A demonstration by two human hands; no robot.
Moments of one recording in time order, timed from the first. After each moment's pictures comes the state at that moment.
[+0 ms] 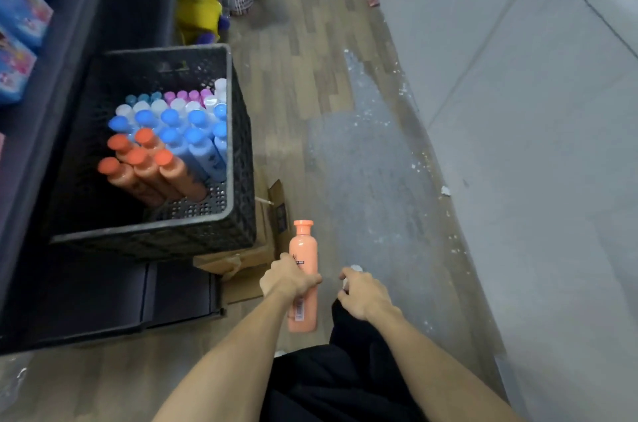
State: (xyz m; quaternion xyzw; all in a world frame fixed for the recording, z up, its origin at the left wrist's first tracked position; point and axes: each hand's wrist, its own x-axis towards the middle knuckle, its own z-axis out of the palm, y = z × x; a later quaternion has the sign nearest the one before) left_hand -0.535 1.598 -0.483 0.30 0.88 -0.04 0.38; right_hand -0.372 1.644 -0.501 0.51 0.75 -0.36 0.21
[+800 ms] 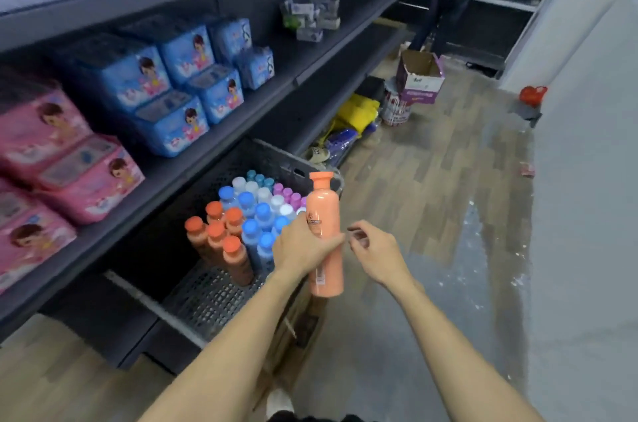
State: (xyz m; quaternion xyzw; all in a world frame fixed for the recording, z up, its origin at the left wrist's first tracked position) left_hand -0.725 1.821 -0.326 0.11 0.91 0.37 0.15; right_hand -0.651 1.972 -0.367 0.23 0.89 -0.38 -0.06
